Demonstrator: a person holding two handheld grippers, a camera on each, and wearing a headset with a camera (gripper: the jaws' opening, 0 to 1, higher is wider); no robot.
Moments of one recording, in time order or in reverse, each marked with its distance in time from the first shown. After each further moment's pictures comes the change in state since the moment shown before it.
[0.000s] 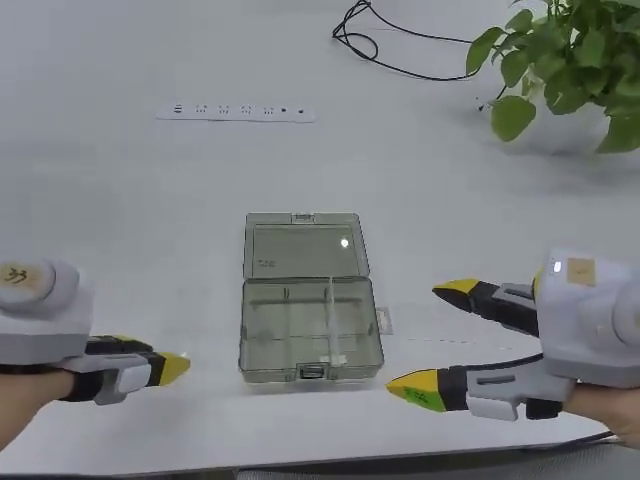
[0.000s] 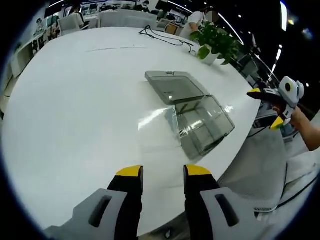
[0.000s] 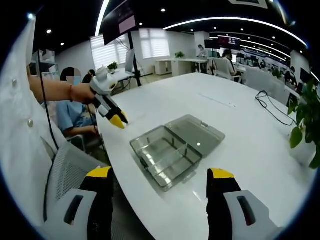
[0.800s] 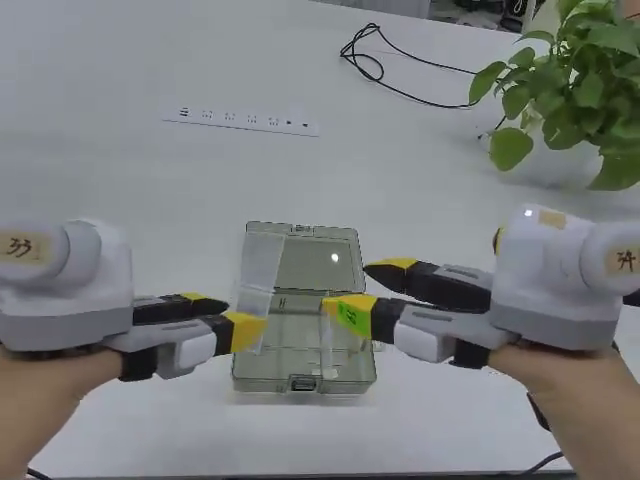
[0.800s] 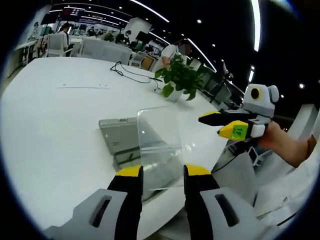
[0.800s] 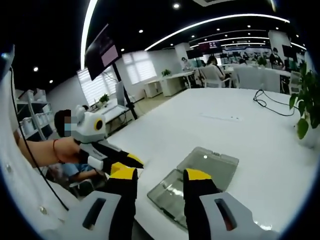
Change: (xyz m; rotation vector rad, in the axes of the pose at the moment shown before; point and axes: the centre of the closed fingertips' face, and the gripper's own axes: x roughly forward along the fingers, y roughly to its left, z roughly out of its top) left arm -0.010 -0.095 0.071 0.029 -0.272 -0.229; right arm 0.028 0.016 0.103 0.271 -0.211 -0.018
